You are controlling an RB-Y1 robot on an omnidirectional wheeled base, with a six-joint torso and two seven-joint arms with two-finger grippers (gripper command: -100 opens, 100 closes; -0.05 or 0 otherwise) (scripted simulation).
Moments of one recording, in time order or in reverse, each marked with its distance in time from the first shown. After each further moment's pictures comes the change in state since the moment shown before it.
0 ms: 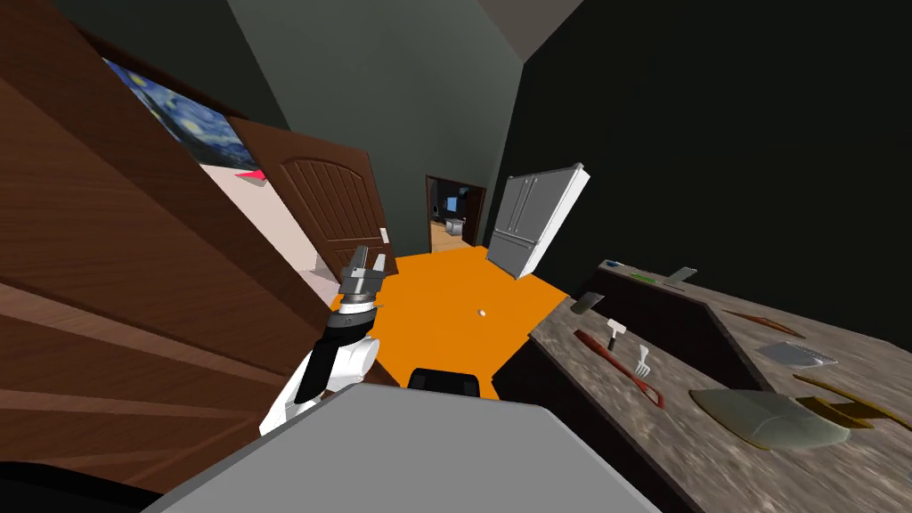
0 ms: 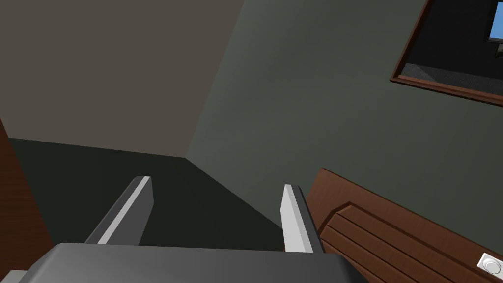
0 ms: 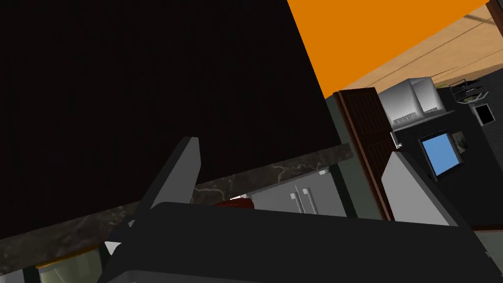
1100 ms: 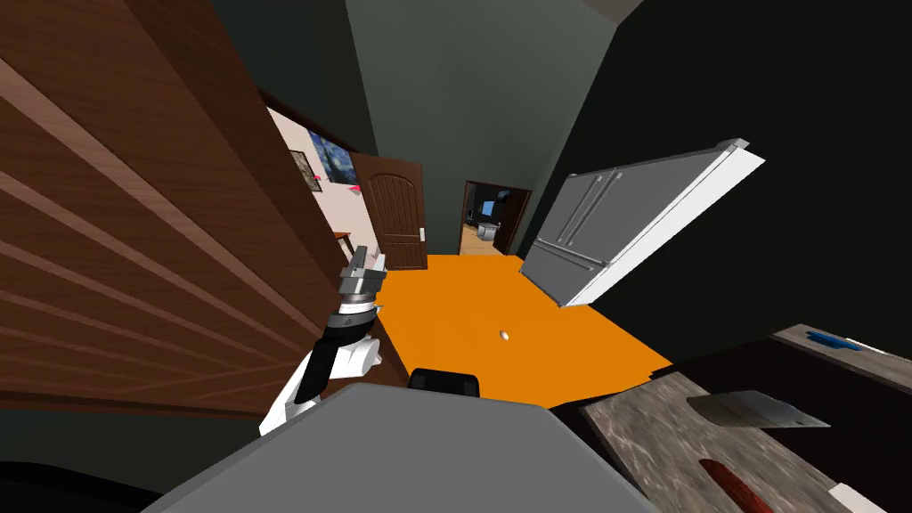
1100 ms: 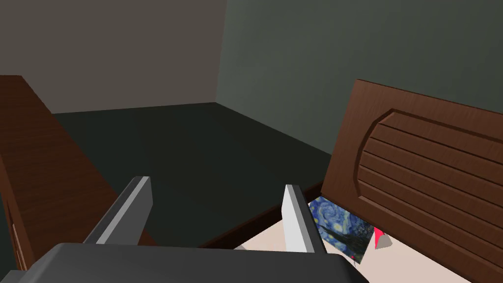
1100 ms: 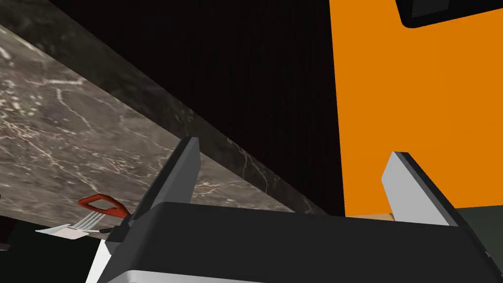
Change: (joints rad) left arm 0.000 0.000 0.000 0.000 0.000 0.000 0.000; right arm 0.277 -0.157 -0.016 0.242 -0.015 -0.030 0.193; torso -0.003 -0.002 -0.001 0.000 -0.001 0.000
